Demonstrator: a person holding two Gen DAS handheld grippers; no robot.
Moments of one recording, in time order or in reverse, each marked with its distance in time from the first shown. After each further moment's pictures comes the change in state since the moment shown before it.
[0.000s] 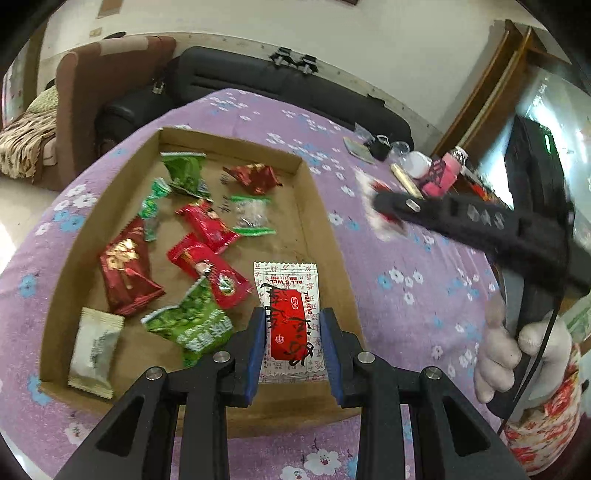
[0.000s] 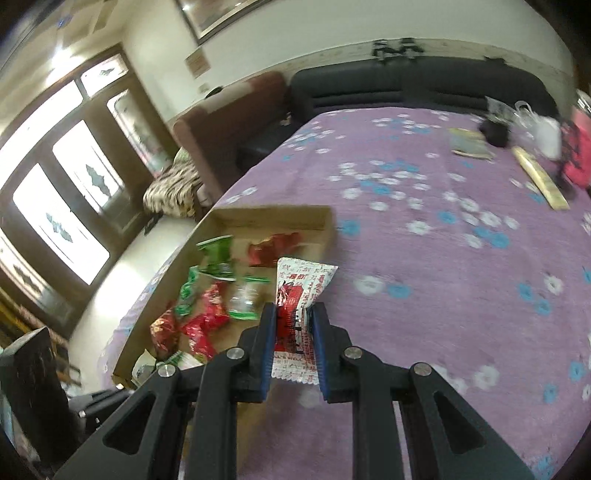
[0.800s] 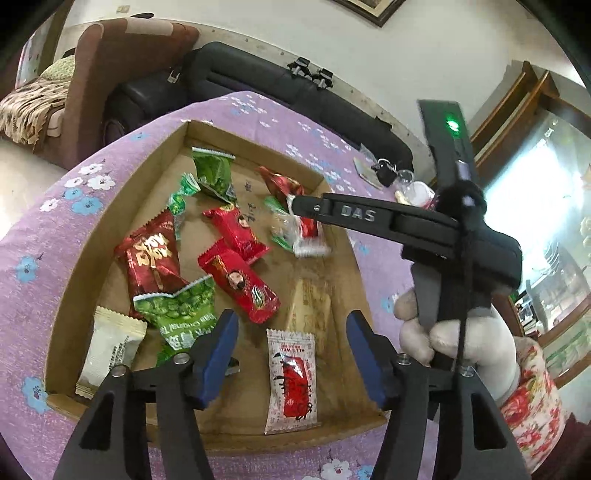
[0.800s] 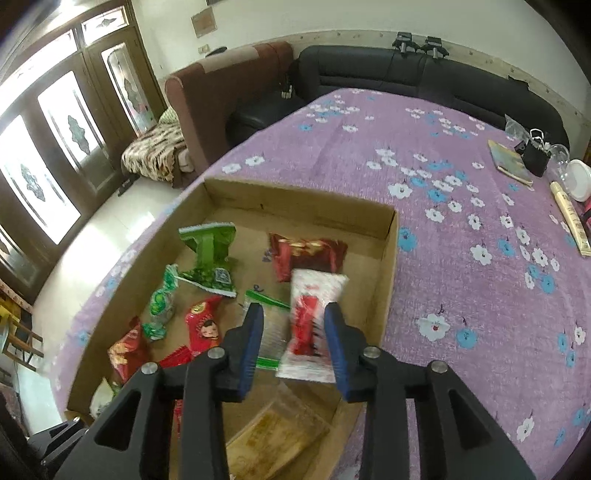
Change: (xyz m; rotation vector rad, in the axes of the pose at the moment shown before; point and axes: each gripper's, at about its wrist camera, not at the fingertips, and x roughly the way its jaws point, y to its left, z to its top) left arm -0.013 0.039 0.000 -0.134 -0.054 -0.083; right arm 0.084 0.044 0.018 -0.107 0.079 -0.123
